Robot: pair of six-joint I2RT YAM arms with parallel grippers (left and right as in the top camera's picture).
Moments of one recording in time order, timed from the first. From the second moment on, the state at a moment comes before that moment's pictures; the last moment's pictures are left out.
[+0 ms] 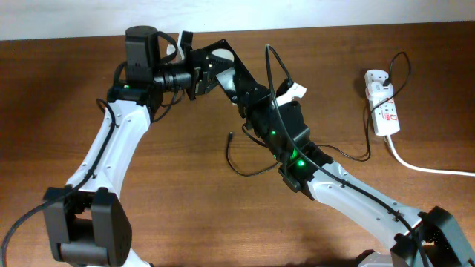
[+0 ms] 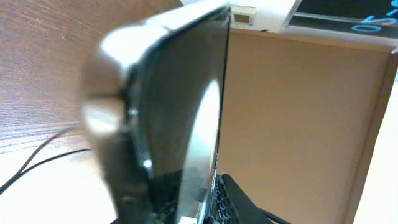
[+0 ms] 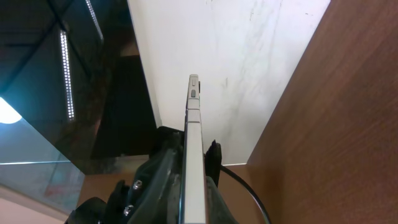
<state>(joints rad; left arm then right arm) -0.16 1.78 1.46 -0.20 1.02 -1.19 0.63 1.52 0.89 0.58 0.15 1.59</state>
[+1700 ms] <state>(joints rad) 0.40 1.78 1.45 -0.62 1.34 -0.58 0.64 1.61 1.25 -0.69 -0.18 0.56</state>
